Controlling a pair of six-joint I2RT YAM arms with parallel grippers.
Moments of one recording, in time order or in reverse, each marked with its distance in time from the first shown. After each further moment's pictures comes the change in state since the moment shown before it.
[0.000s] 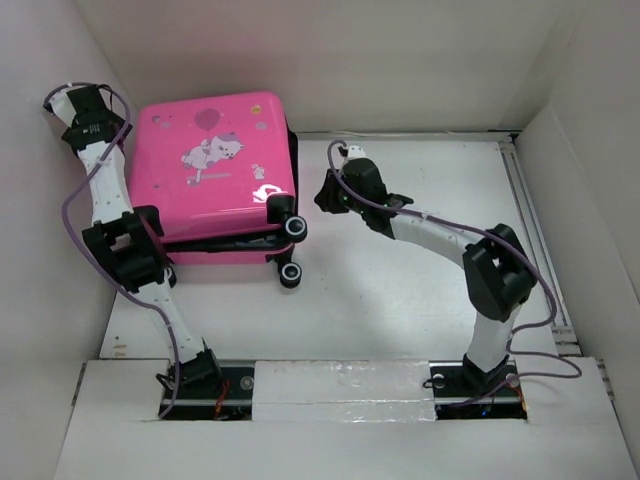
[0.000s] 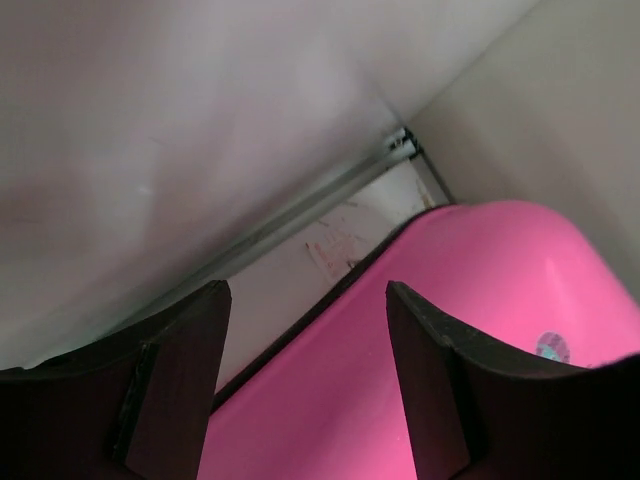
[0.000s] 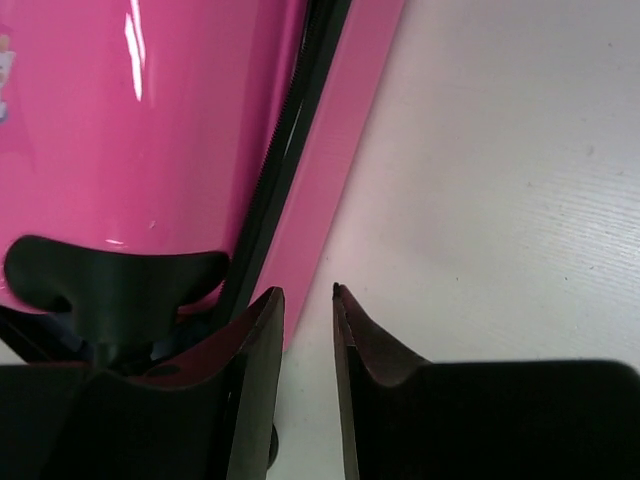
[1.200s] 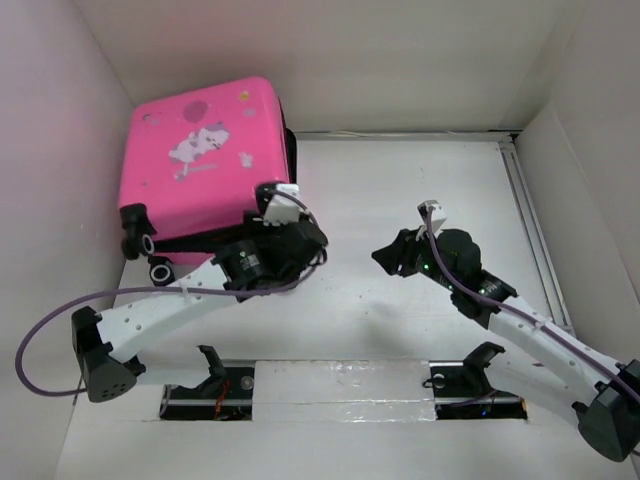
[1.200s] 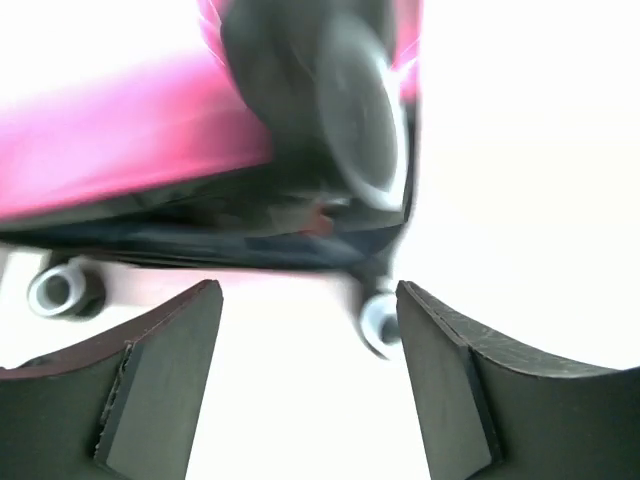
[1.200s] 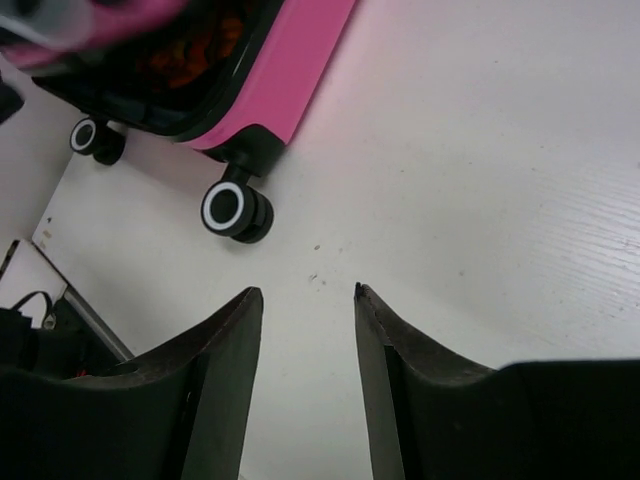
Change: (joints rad) left arm -1.354 -0.885 -0.989 -0.225 -0.719 -0.030; right arm -0.052 -0.940 -0.777 -0.035 -0.146 -0.004
